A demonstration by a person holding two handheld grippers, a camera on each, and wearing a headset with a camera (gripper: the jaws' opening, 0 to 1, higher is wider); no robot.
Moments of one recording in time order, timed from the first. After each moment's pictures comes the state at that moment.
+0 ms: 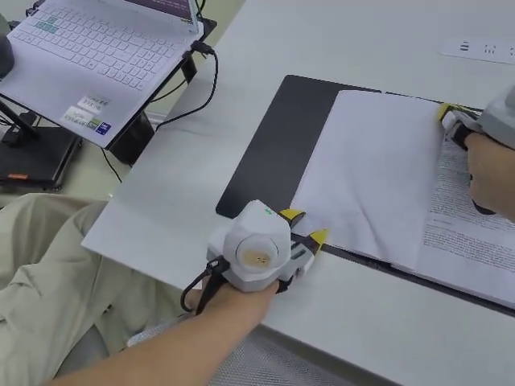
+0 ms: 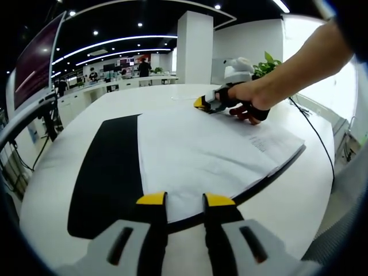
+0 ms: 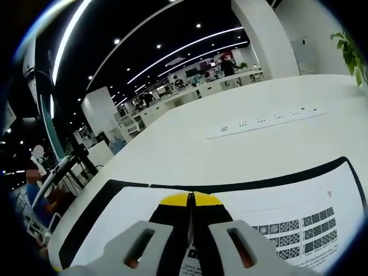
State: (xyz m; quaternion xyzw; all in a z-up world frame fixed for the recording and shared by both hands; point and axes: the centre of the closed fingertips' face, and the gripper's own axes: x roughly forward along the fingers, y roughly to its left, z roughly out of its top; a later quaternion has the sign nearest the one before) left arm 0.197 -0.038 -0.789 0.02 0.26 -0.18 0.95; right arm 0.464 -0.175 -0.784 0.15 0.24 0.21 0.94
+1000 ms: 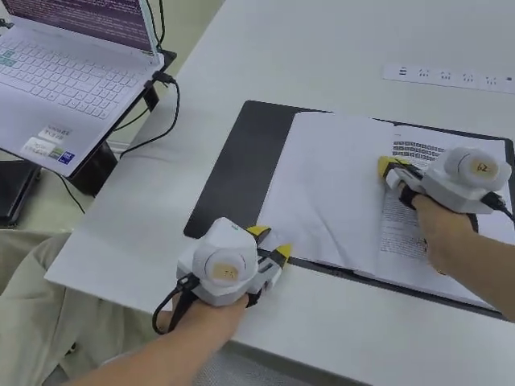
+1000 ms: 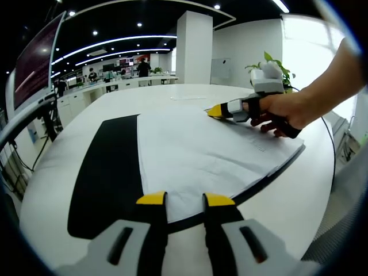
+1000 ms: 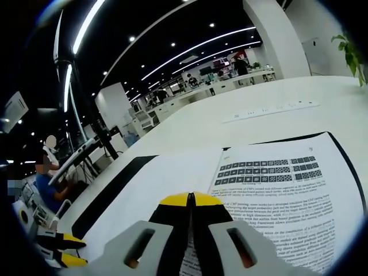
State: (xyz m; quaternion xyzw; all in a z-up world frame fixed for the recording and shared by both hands) left arm 0.197 -0.035 -0.789 0.02 0.26 -0.18 0.95; right arm 0.356 -0.162 -0.764 0.15 0.23 0.25 0.93
